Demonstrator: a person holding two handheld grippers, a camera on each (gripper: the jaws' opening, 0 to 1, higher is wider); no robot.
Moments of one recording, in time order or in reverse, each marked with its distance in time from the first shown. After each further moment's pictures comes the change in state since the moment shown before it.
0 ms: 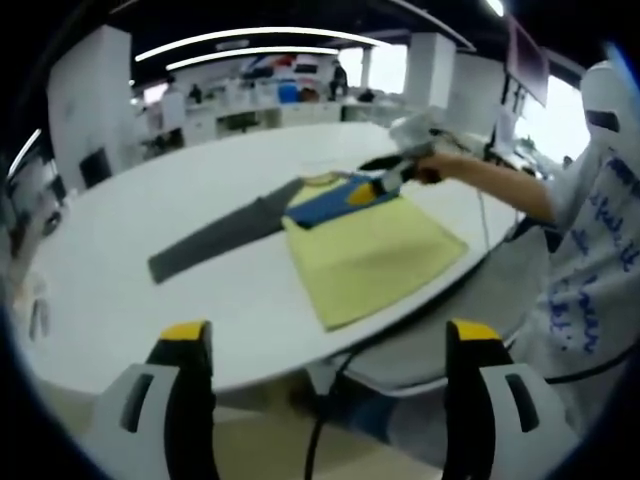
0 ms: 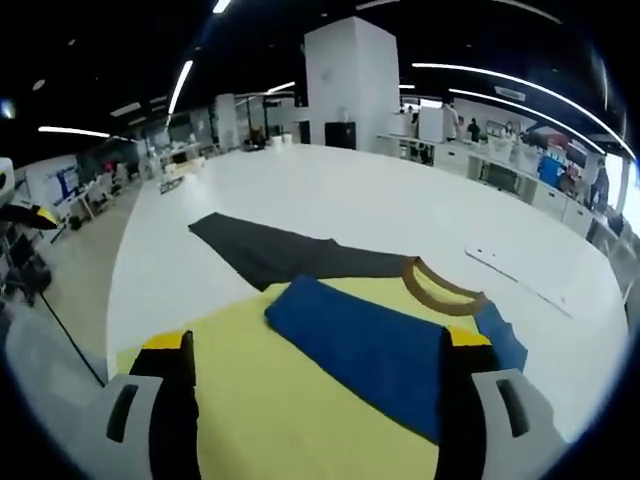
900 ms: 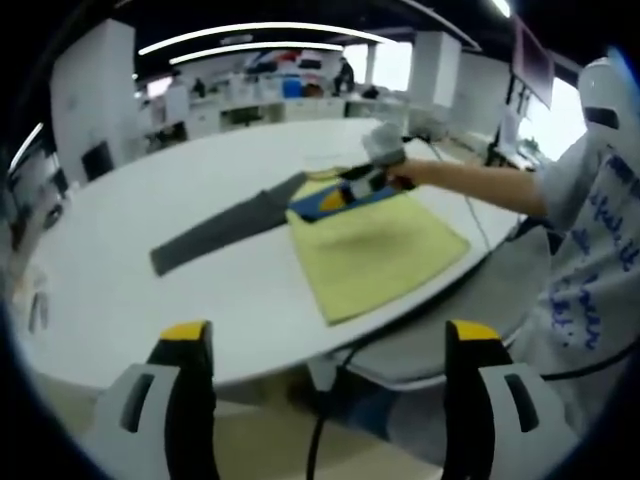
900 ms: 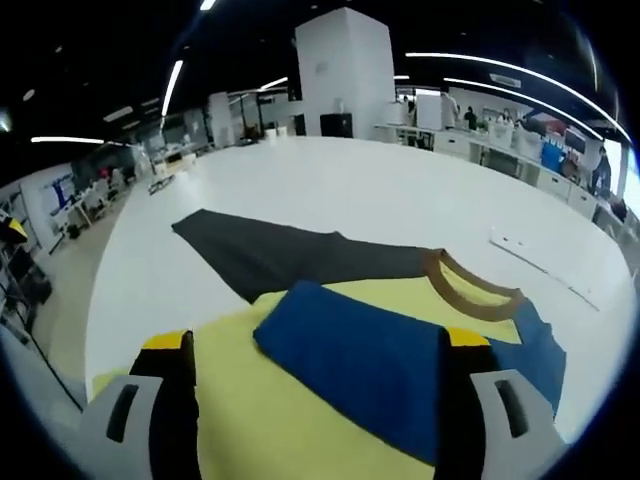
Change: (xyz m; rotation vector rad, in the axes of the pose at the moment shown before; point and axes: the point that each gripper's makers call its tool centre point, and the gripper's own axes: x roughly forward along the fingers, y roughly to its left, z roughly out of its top) left arm -0.002 0.005 -0.005 -0.023 0.010 0.009; right arm 0.073 0.001 -0.006 0.010 0.043 -0.014
